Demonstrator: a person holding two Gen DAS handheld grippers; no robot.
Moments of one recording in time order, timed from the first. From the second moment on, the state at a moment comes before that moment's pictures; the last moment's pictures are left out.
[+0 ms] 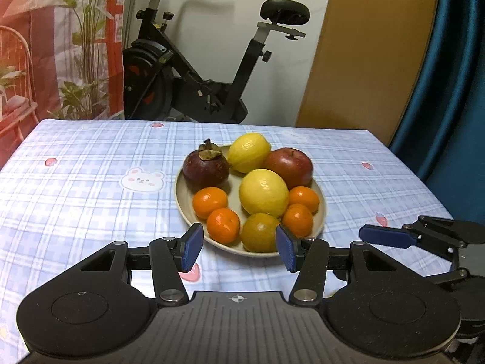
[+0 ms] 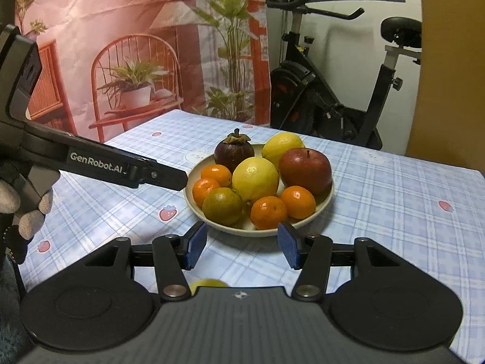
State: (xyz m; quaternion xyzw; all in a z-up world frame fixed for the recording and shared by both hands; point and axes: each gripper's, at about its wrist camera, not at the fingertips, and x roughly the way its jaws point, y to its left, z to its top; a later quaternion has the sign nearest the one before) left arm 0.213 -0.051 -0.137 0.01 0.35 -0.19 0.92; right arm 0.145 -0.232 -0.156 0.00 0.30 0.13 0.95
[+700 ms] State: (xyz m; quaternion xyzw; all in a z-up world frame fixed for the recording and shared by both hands) left arm 0.148 -0.054 -0.137 0.01 0.34 -0.20 0.92; right arm 0.083 -0.218 -0.162 0.02 0.26 0.11 0.96
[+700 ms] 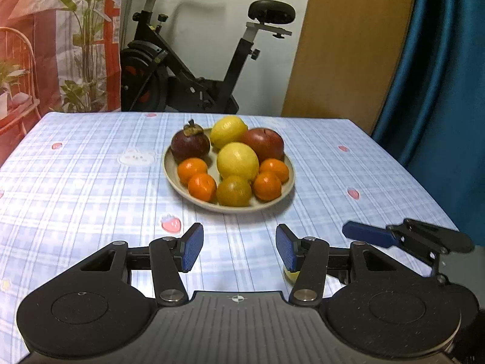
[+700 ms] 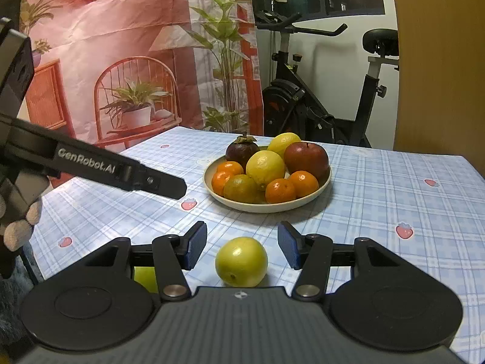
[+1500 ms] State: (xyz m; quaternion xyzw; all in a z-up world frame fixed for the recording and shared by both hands) left arm 0.116 -0.046 -0.169 0.04 0.42 -0.24 0.87; right arm 0.086 -0.217 -0.189 0.01 0.27 0.10 0.96
